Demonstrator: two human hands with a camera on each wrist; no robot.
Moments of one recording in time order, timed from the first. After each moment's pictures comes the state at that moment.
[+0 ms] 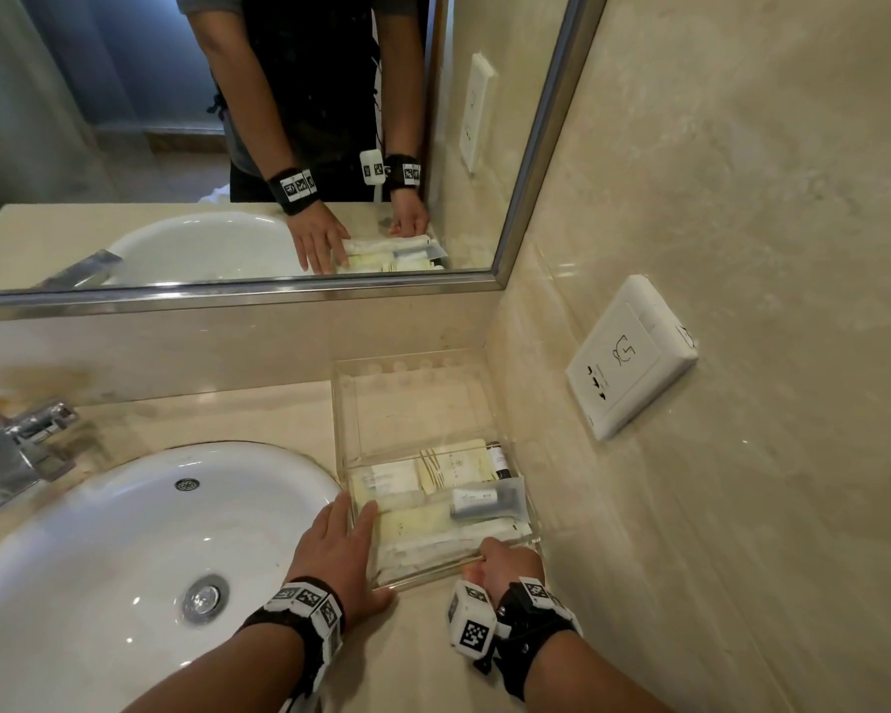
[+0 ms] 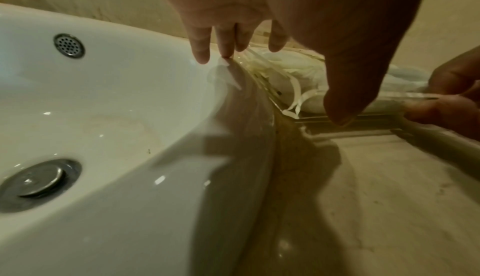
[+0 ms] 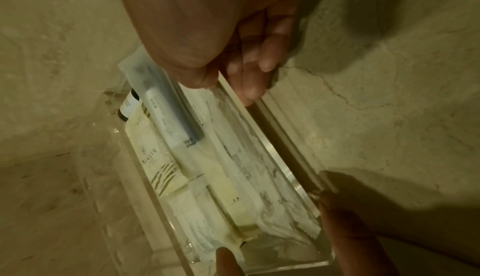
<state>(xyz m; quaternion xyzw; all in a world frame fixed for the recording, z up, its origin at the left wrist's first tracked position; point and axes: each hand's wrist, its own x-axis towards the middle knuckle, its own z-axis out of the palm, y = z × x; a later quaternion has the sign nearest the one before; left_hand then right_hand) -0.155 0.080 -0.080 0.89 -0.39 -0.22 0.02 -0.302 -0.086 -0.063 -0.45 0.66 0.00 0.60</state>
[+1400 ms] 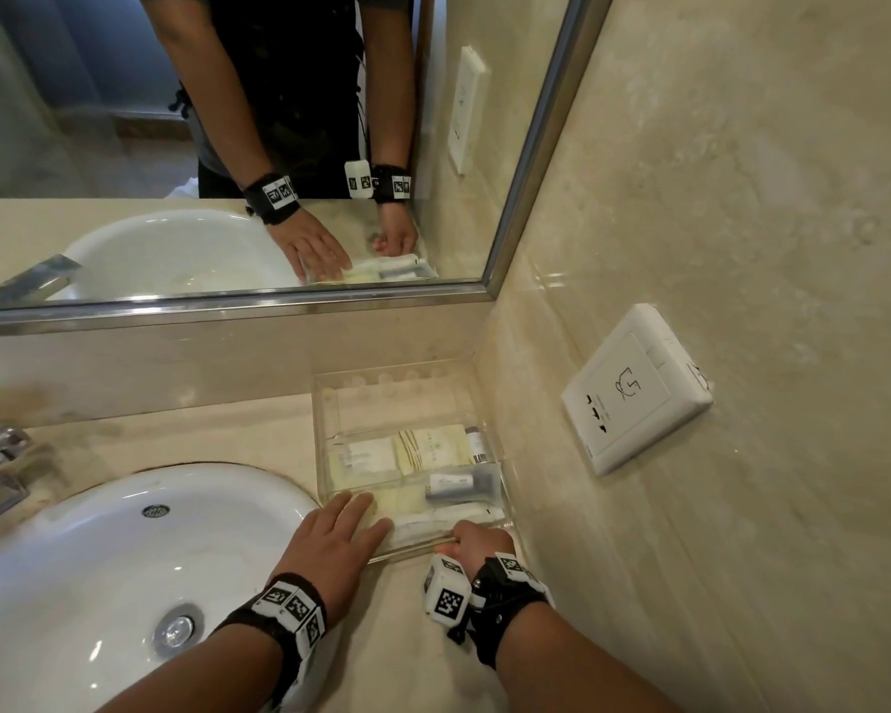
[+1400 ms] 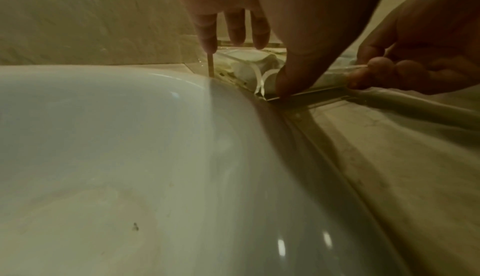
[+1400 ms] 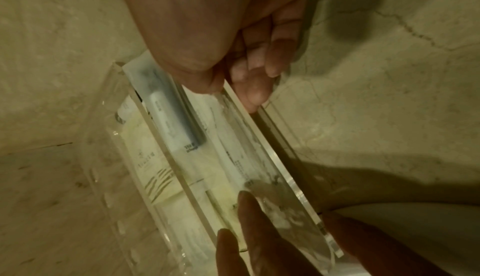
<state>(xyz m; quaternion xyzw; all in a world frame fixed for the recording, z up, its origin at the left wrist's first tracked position) -0.120 0.062 -0.082 0.82 -0.53 -0.20 -0.02 -0.246 -0.114 -0.068 -0.46 0.63 0.03 0.63</state>
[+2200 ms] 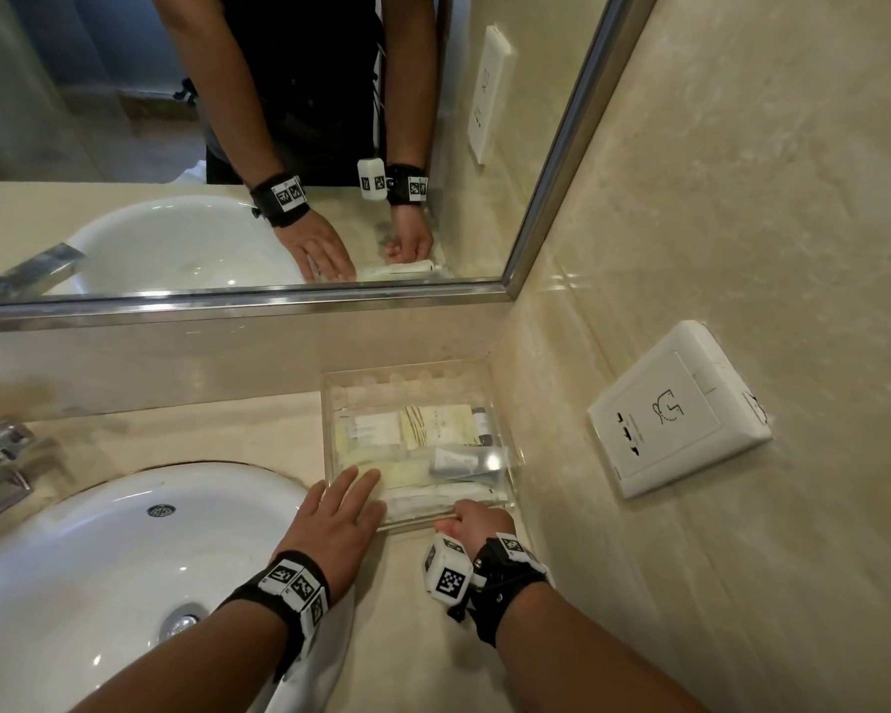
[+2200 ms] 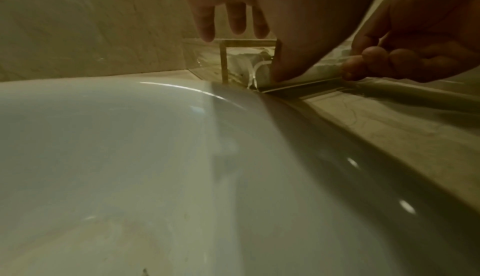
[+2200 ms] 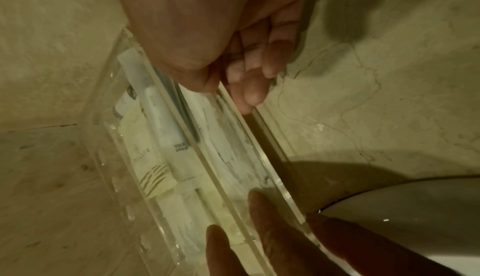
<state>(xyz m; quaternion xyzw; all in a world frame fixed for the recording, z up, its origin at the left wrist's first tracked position) -0.098 0.044 -0.068 0.83 -0.53 -0.14 -0.05 -0.208 -0.124 -0.063 -0.44 0.62 0.00 0.65</state>
